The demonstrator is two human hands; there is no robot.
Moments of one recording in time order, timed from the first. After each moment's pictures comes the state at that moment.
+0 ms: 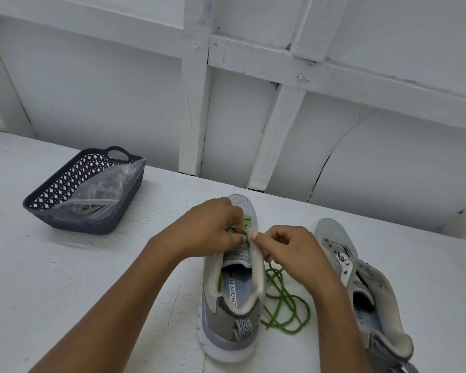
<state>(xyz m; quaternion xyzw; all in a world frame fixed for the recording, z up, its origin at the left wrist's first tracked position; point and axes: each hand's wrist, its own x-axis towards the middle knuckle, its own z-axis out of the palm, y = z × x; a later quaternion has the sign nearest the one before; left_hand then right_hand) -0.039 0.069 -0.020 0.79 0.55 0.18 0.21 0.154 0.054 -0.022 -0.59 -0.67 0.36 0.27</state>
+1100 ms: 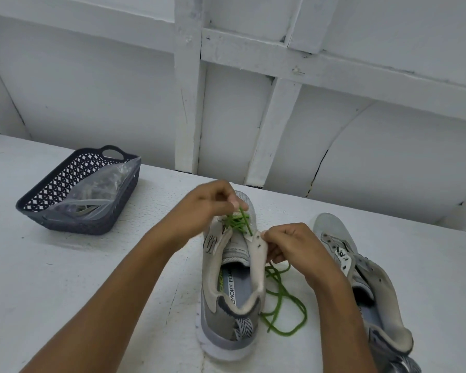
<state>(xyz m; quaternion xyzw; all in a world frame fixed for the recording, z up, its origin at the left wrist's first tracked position) -0.045 0.073 -0.018 0.59 0.47 0.42 0.50 0.160 0.062 -0.022 -0.58 -0.62 0.46 0.27</state>
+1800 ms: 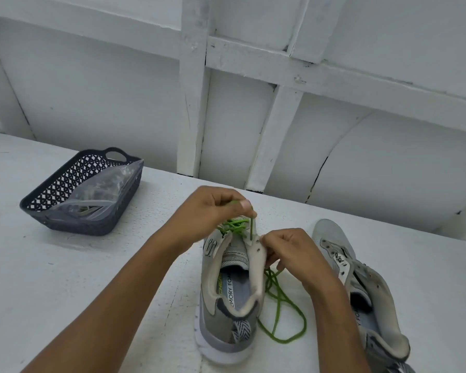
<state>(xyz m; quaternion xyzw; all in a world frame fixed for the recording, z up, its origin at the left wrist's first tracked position) -0.038 0.065 -0.009 0.63 0.45 0.43 0.47 0.156 0.057 -0.020 -0.59 -0.64 0.42 0.25</state>
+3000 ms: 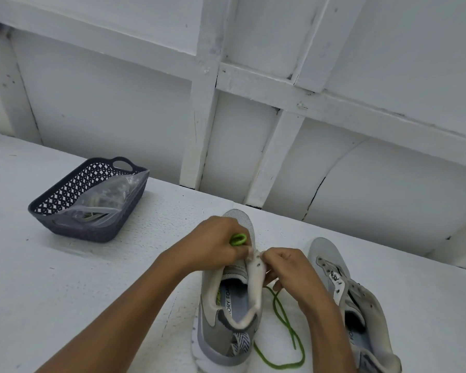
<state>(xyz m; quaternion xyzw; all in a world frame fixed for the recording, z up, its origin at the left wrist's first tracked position) -0.030 0.066 -0.022 0.77 0.53 0.24 0.25 0.154 0.051 -0.020 -0.61 -0.63 0.42 0.24</state>
